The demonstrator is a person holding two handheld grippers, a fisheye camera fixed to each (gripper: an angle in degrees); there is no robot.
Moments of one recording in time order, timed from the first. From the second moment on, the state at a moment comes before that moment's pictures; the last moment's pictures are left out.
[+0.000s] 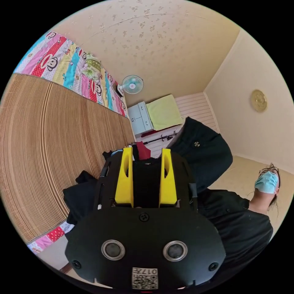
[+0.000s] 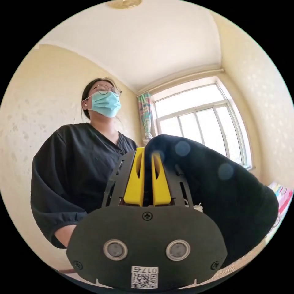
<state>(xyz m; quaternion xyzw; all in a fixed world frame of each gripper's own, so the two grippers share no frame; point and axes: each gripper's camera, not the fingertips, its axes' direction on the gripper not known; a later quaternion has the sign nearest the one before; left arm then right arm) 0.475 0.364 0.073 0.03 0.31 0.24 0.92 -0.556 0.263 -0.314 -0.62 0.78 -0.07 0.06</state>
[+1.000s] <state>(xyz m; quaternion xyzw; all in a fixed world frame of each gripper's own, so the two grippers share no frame) 0.454 0.471 -0.114 0.17 0.49 0.39 0.76 -0.447 0.270 -0.408 -0.63 0.77 0.05 -0.10</state>
